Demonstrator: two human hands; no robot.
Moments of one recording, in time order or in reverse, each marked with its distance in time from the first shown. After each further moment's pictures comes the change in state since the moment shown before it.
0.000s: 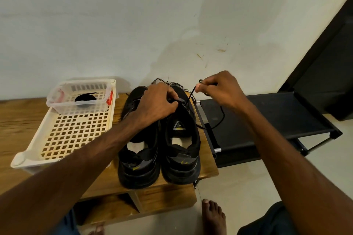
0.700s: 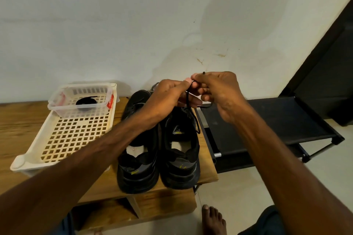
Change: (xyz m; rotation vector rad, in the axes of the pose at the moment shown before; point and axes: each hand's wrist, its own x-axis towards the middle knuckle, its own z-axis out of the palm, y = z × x) left_hand -0.014 0.048 -0.024 -0.805 -0.181 -0.021; right_hand -0.022 -0.045 0.001 0.735 0.119 0.227
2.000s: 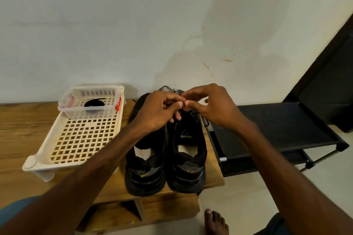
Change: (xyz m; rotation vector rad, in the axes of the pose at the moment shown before) left_hand -0.016 -0.034 -0.035 0.305 0.099 0.093; right_hand 0.010 0.027 0.009 -0.780 -0.306 -0.472
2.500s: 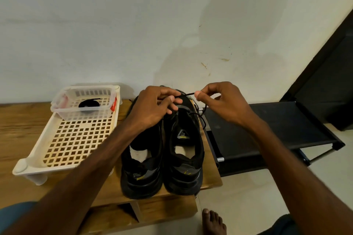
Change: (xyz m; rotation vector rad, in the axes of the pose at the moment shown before) left_hand 0.011 -0.002 -0.004 -0.021 0.063 -0.029; right_hand -0.003 0.025 -0.020 0.026 0.081 0.104
